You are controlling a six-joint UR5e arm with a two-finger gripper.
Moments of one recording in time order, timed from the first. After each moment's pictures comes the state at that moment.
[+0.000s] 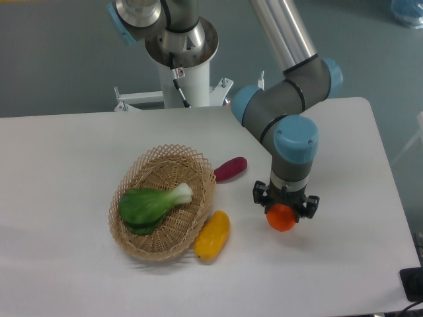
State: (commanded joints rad) arm 2.55 -2.09 -1.65 -0.86 1.58 0.93
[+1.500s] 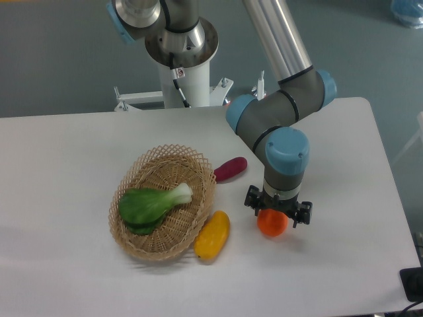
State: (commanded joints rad) arm 2.53 -2.08 -1.62 -0.86 1.58 0.93
